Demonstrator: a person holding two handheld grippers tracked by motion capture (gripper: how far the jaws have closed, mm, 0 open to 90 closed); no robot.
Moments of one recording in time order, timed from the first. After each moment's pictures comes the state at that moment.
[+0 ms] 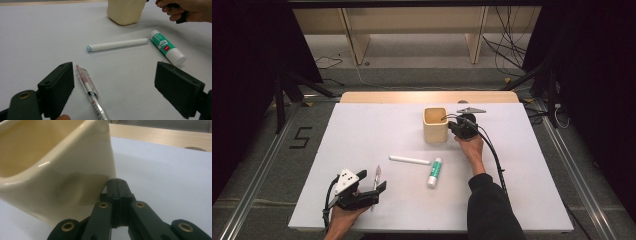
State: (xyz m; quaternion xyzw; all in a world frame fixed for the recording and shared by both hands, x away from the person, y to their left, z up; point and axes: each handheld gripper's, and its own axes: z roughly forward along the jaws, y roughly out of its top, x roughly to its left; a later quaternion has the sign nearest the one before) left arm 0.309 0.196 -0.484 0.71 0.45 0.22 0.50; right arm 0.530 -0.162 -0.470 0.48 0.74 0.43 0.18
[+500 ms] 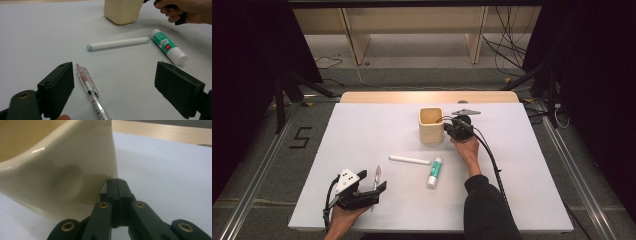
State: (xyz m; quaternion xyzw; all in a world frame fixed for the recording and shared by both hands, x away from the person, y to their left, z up) left arm 0.310 0.196 -0.485 0.71 0.45 0.22 0.49; right arm 0.528 -0.149 -0.475 0.47 0.75 0.43 0.18
